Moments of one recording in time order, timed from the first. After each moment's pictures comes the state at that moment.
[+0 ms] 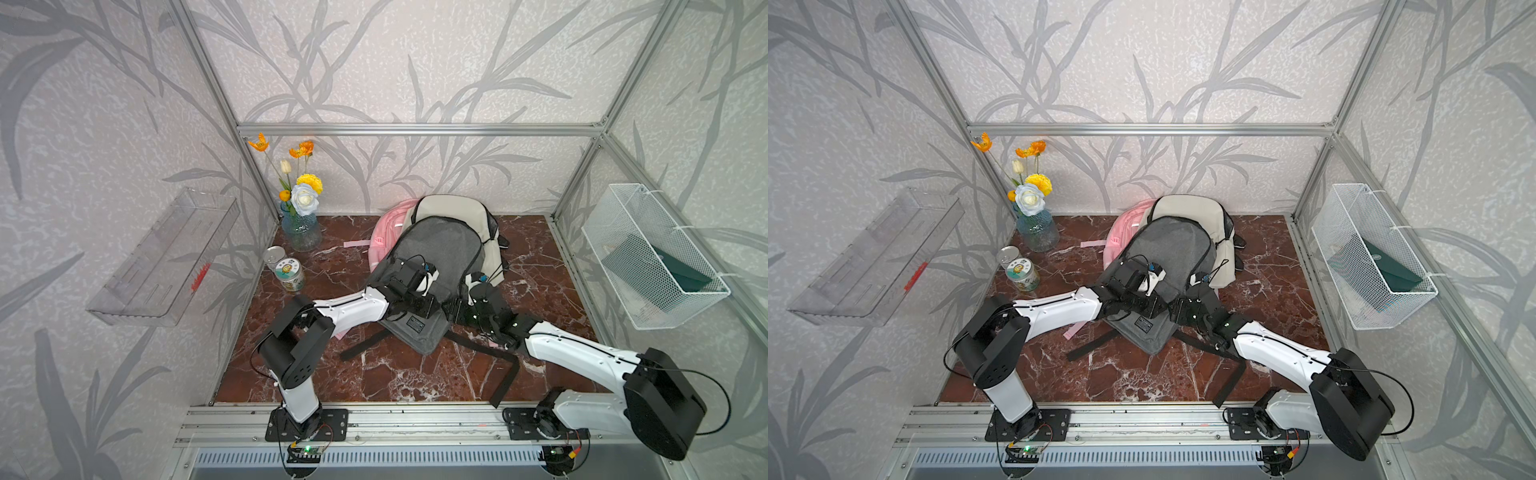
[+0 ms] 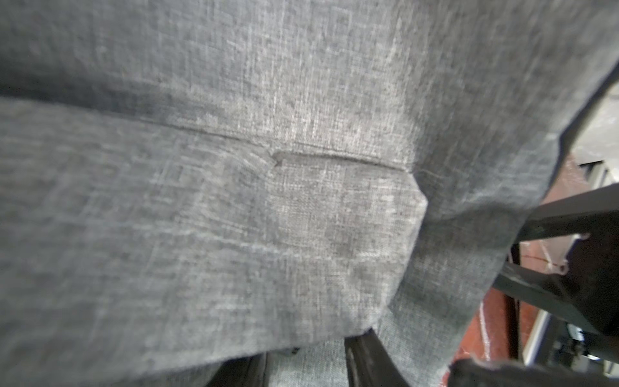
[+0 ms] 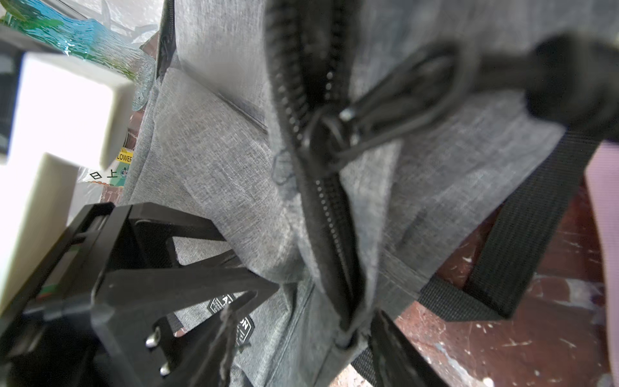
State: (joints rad) left arm -0.74 1.75 1.07 -0.20 0.21 -0.28; right arm 0.69 1.26 0.63 -0.07 0.02 0.81
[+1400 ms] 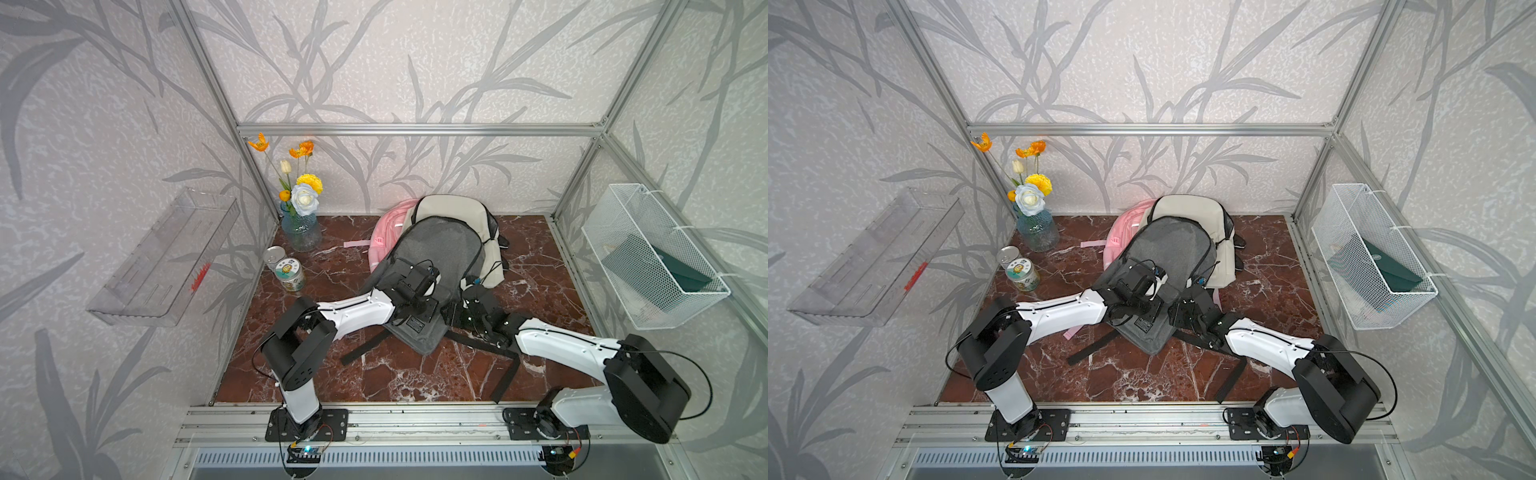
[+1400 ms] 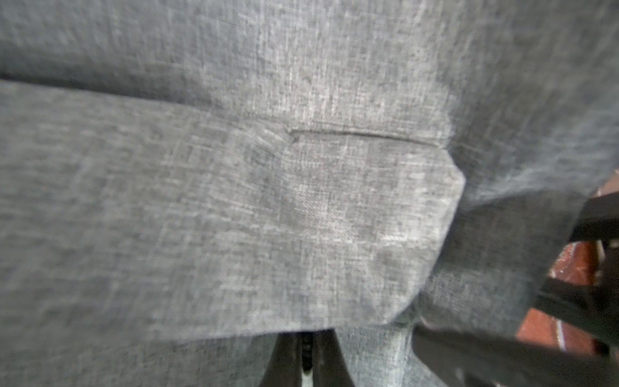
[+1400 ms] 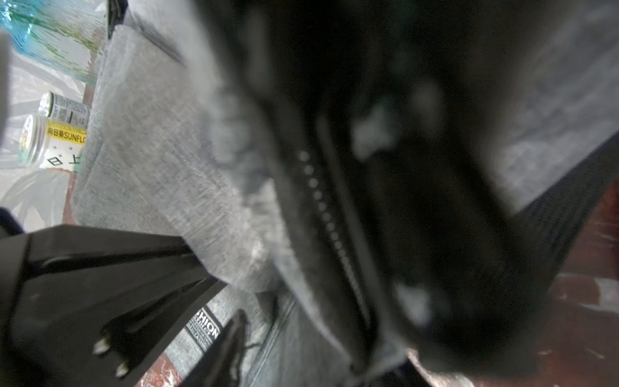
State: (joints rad) left arm -0.80 1.74 1.10 -0.27 0.06 -0.26; right arm 0.70 1.36 0.63 -0.04 0.02 0.82
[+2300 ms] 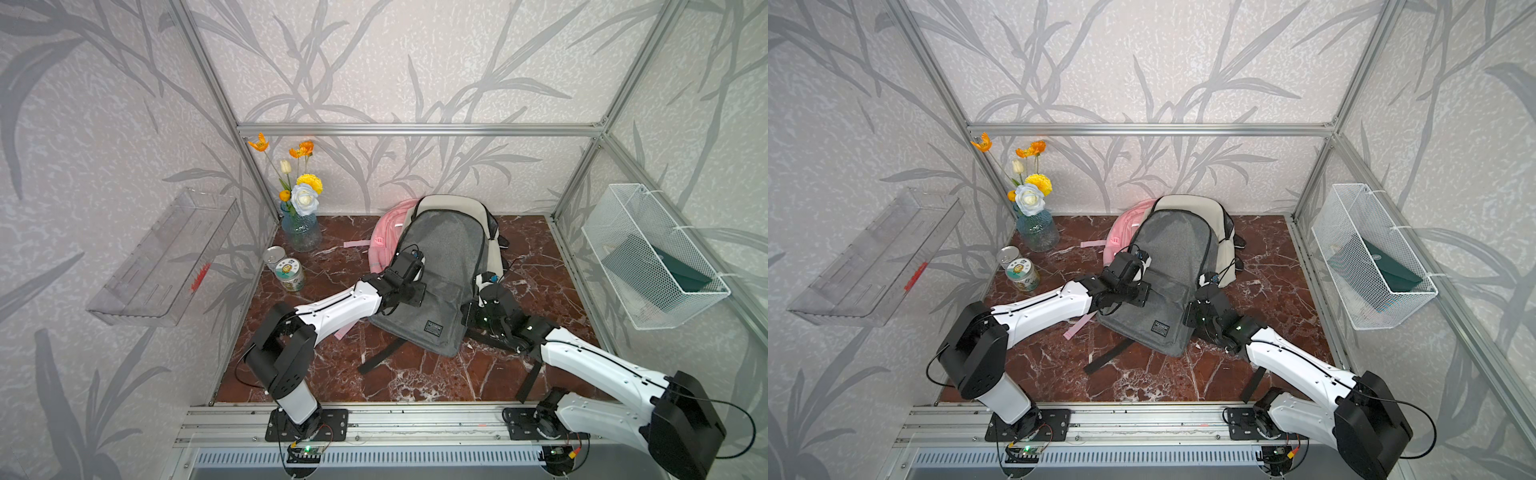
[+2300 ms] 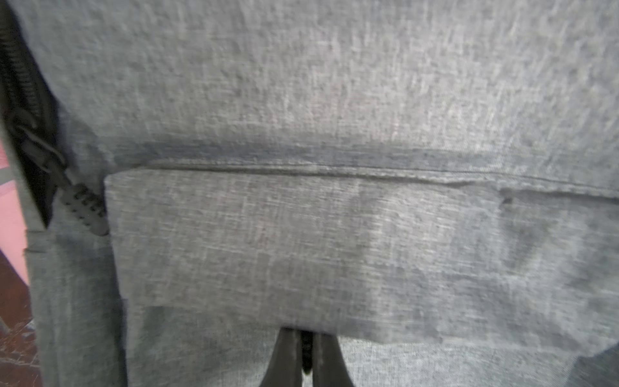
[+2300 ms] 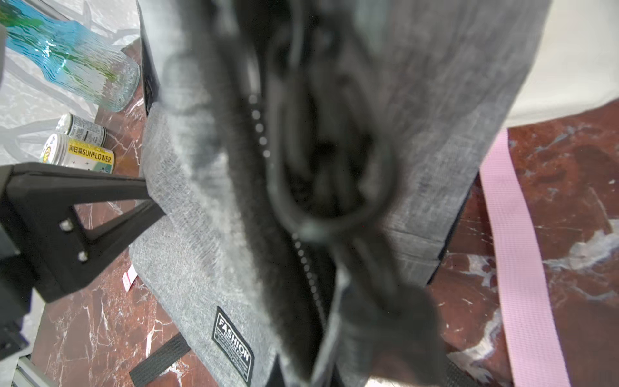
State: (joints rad) left arm -0.70 1.66 1.14 -0.37 -0.03 -0.31; right arm 0.66 1.12 0.63 -0.25 0.08 0.75
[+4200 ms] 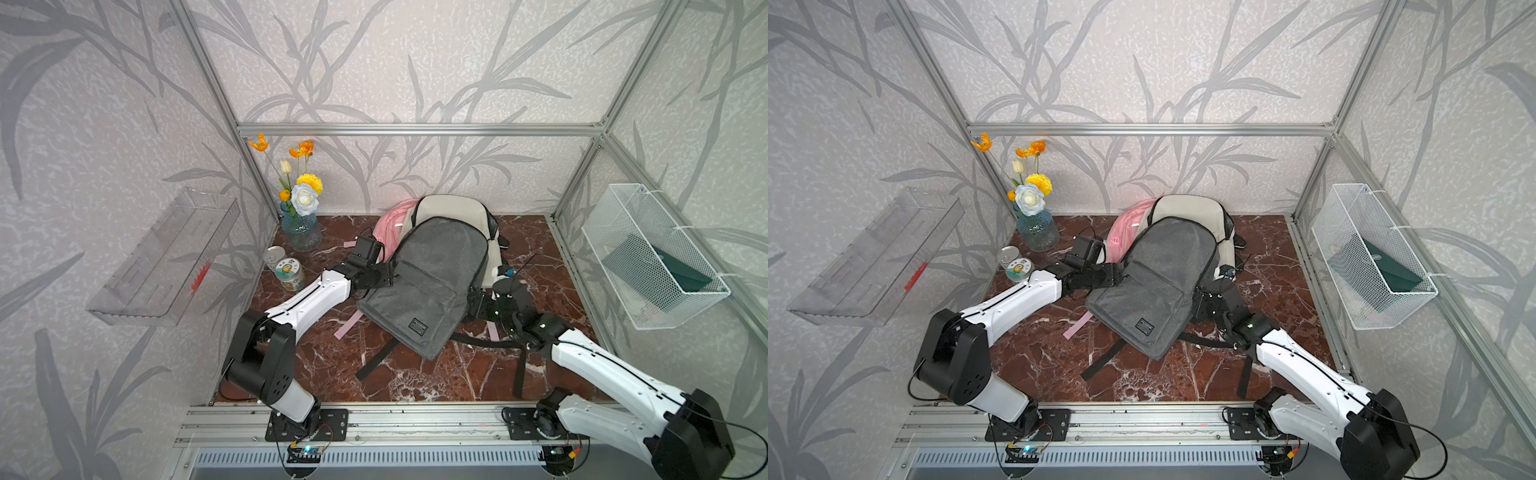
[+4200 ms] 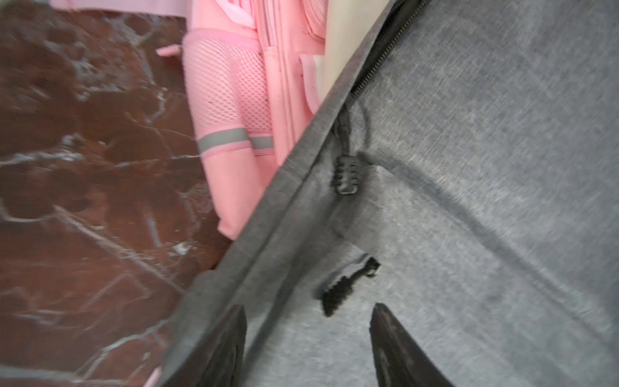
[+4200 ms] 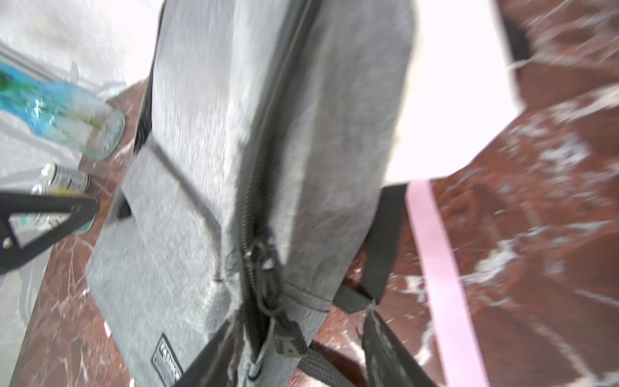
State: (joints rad) left arm -0.41 1.54 1.11 -0.47 0.00 -0.48; right arm 0.56 1.03 0.68 -0.33 0.16 0.70
